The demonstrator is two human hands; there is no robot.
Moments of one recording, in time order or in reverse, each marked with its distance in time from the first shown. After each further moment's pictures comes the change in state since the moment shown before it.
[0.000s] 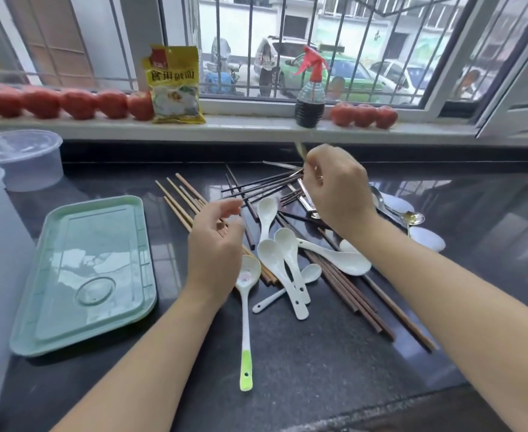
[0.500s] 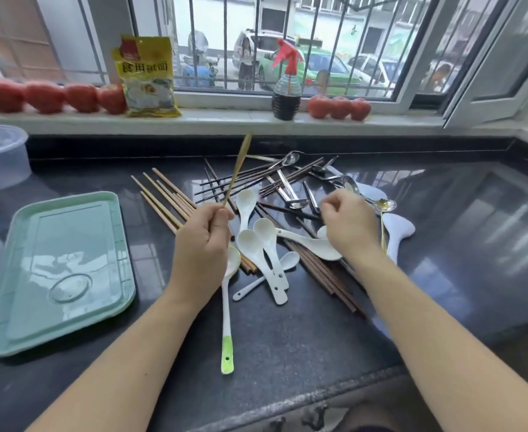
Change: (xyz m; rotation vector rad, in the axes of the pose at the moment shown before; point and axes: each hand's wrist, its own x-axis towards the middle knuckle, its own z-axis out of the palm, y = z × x) left_hand -0.013 -0.004 0.003 -0.012 -0.128 0.059; right_hand -0.069 0.013 -0.033 0.008 -0.311 0.767
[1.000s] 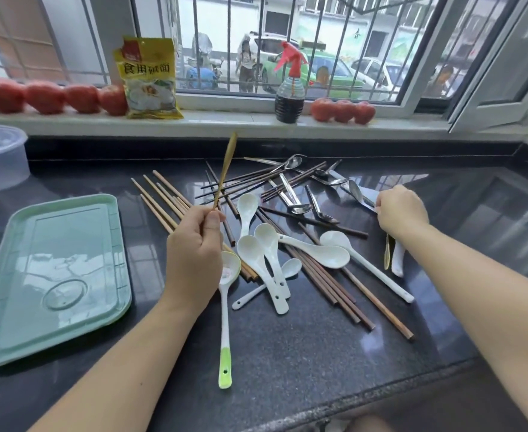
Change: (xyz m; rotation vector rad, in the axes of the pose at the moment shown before) left_hand 0.005 -0.007 -0.001 0.067 0.106 0.035; right_hand 0.102 0.110 -0.020 -0.758 -0.068 -0.024
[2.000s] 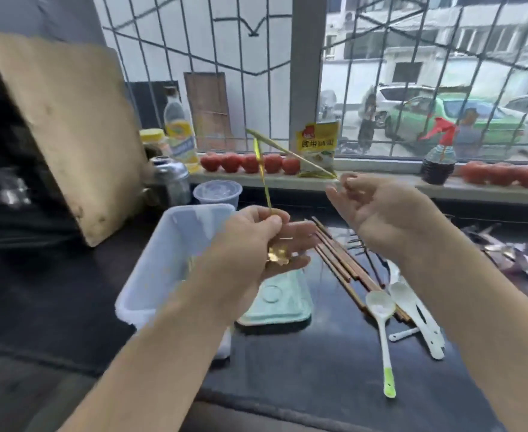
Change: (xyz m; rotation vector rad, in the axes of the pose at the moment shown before) left_hand -0.015 0.164 -0.214 -0.496 0.006 -0.504; right_hand -0.175 -0.275 -0.279 2.320 -0.854 0.175
